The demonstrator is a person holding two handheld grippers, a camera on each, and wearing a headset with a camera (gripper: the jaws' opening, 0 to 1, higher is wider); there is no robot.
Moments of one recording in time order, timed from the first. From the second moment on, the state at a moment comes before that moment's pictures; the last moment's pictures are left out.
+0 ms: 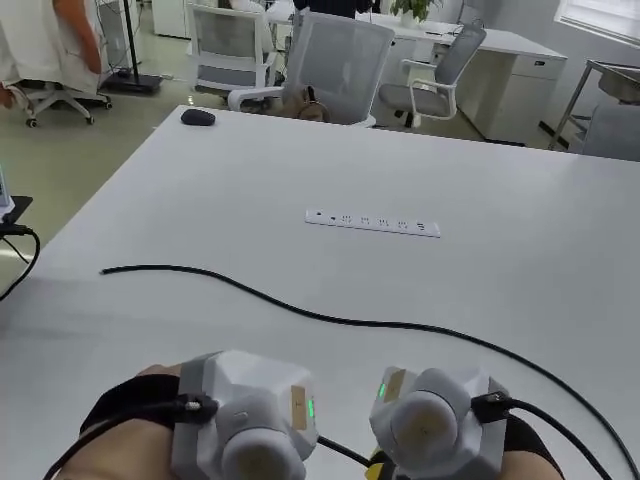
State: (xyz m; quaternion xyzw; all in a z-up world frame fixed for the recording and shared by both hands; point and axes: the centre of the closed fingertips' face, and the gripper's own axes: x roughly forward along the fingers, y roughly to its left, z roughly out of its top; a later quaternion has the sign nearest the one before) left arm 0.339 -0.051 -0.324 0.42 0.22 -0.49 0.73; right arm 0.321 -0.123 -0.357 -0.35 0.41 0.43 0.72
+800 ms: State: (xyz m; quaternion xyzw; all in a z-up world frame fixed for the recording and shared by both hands) left arm 0.332 -0.055 -0.320 0.42 0.22 -0.49 0.73; right arm 0.342 -0.148 -0.346 -0.33 0.42 0.36 0.77
